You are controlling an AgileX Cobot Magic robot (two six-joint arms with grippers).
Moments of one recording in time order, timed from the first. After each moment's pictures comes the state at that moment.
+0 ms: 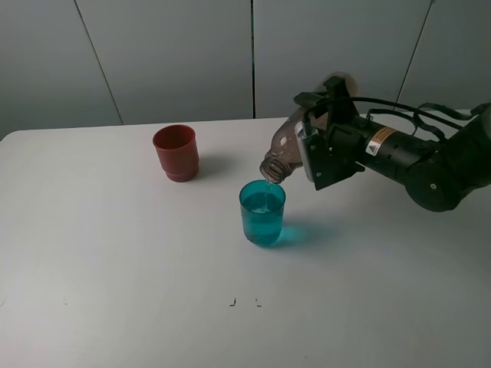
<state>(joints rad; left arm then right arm) -0.11 0.00 -0.51 0.10 1.08 0.01 0.32 1.95 -0.63 -0.30 -1.05 -1.66</state>
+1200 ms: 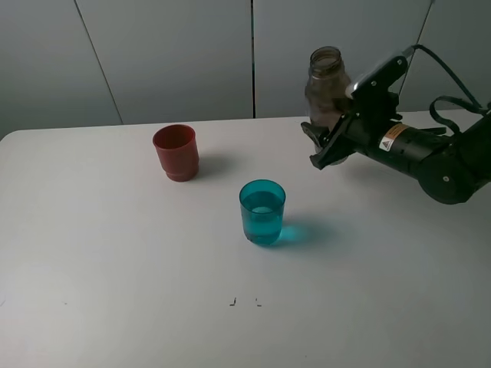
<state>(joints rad) -0.11 0.00 -0.51 0.10 1.08 0.01 0.21 1.95 -0.65 -0.33 -0.98 -0.12</state>
